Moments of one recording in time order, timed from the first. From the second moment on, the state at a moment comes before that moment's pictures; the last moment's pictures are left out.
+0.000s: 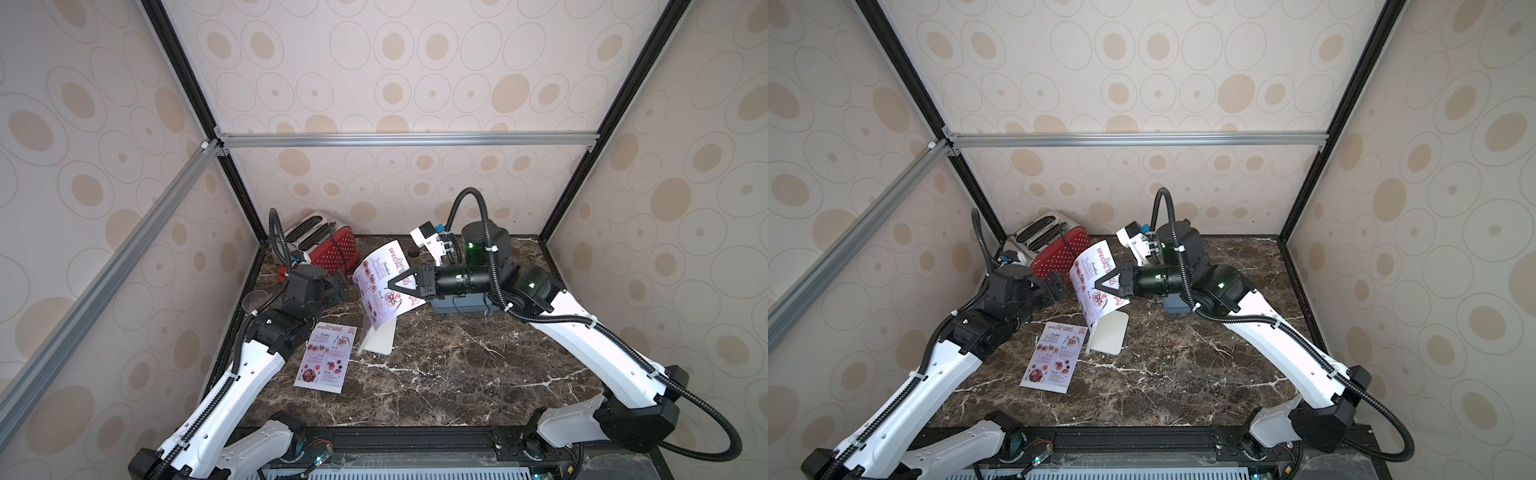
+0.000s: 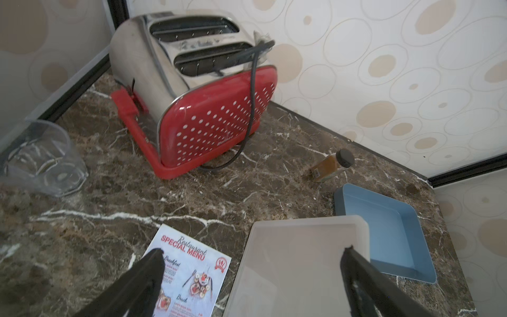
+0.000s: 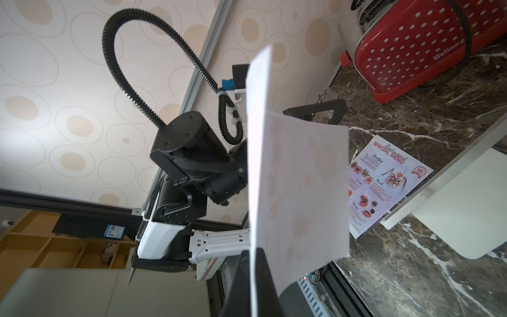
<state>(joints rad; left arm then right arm) -0.42 1.01 1.04 -0.64 -0.34 -0.70 0.80 1.40 1.56 -0.49 -0.58 0.88</state>
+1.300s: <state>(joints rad) -0.42 1.10 0.99 -0.51 0.07 -0.70 0.68 1.22 1.21 -0.36 -0.30 1.06</state>
